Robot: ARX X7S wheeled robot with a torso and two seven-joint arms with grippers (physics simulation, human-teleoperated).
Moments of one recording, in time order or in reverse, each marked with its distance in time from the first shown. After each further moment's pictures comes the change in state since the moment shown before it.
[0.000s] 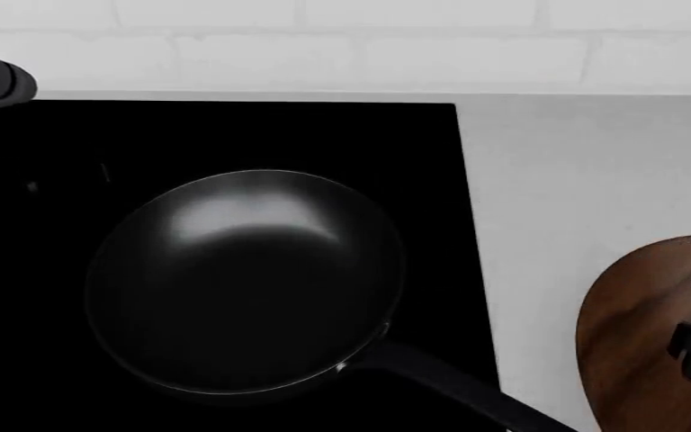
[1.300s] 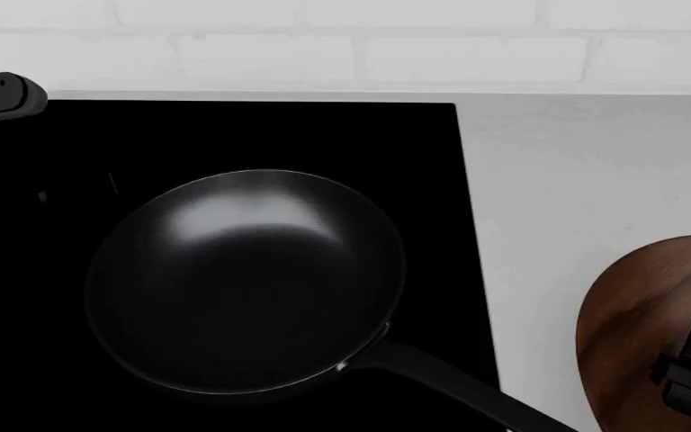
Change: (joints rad) left arm -0.006 0.001 0.029 -0.098 0.001 0.070 0.027; right arm -0.066 -0.060 -0.045 0.094 -0.132 -0.067 -0.124
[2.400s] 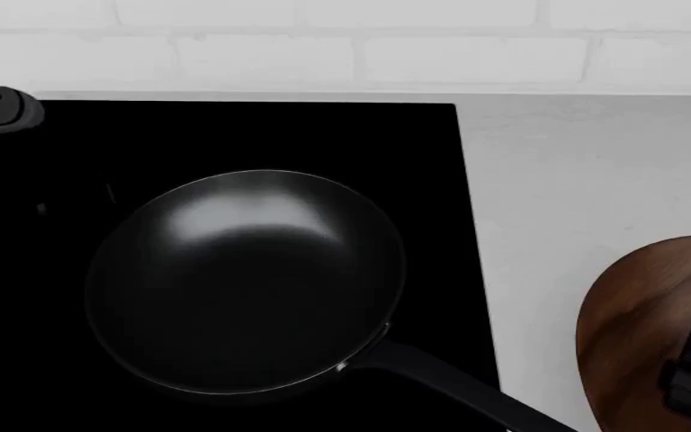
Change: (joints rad) left arm 0.031 -0.010 -0.002 0.000 -0.023 0.024 0.000; right arm -0.033 0.030 0.031 -0.048 0.019 0.009 0.002
